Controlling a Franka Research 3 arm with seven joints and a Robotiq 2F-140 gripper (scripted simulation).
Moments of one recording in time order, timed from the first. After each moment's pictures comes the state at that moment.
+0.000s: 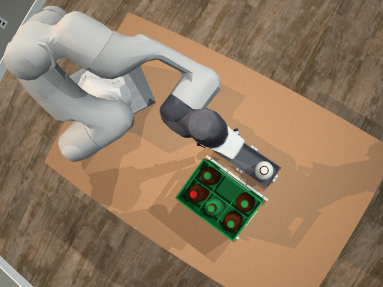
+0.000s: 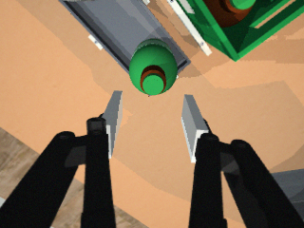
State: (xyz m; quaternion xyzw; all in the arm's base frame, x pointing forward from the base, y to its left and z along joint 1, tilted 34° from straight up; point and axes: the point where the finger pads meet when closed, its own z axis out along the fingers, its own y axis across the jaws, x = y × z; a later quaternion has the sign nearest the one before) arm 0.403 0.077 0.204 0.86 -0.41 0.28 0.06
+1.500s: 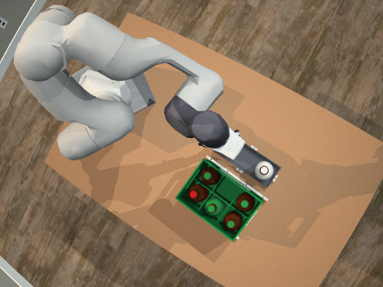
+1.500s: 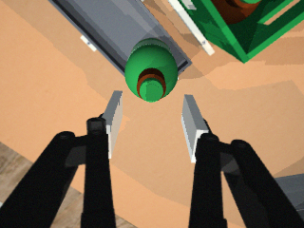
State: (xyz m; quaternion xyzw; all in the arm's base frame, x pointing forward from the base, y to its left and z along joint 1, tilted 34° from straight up) arm 0.414 0.068 0.176 0.86 -0.42 0.28 0.06
